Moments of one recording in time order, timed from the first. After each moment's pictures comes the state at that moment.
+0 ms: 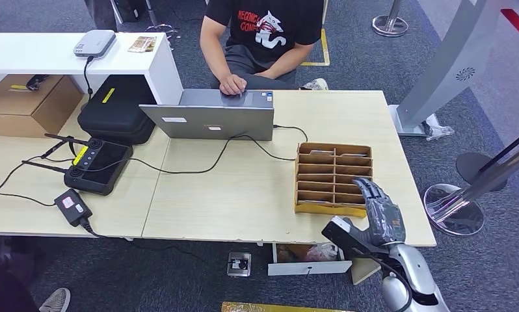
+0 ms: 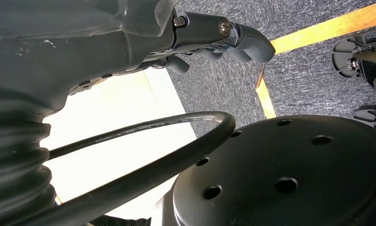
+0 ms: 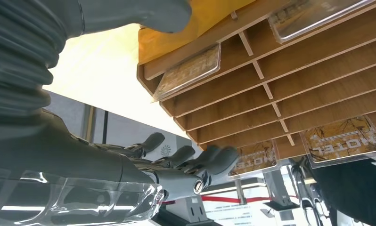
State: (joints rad) left arm -0.11 0.09 -1.57 -0.06 1.44 -0.21 -0.05; right arm -0.15 -0.20 0.27 -1.32 1.03 -0.25 -0.12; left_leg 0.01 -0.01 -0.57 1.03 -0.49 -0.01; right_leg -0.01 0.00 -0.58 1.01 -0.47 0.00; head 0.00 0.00
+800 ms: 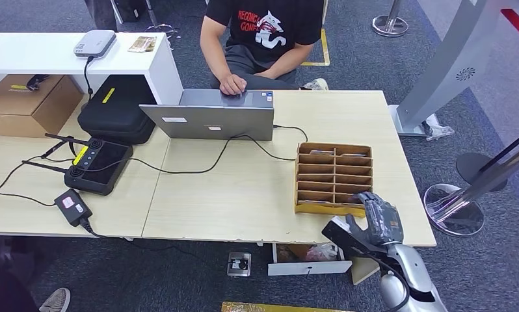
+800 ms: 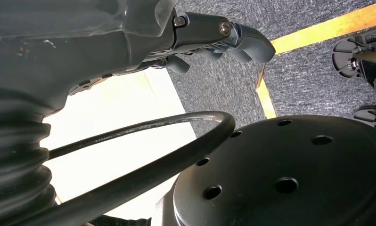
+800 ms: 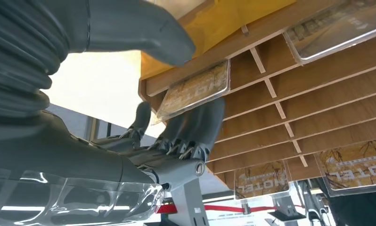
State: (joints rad) left arm -0.11 0.09 -1.57 -0.06 1.42 -0.21 -0.05; right arm -0.19 -0.18 0.27 -1.23 1.01 -0.27 -0.14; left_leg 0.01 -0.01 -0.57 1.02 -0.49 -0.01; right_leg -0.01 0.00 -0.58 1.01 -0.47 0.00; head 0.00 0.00
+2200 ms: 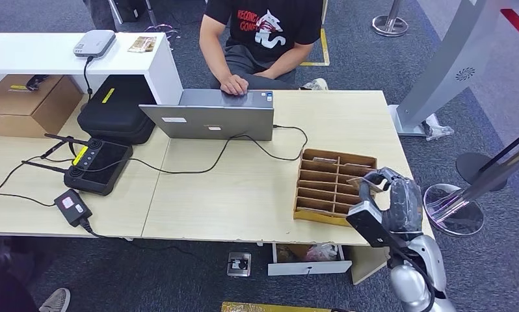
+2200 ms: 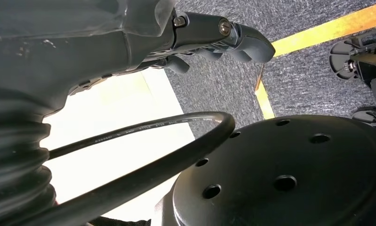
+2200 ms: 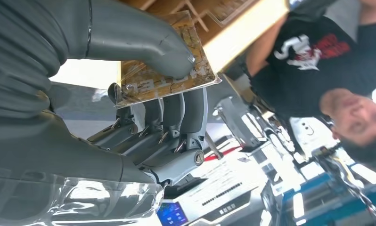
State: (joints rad) left arm -0.11 0.09 -1.57 -0.07 1.39 -0.21 -0.06; right arm -0.14 -0.20 0.14 -1.60 0.69 -0.38 -0.33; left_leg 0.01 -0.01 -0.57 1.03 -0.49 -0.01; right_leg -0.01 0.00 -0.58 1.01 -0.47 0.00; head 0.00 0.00
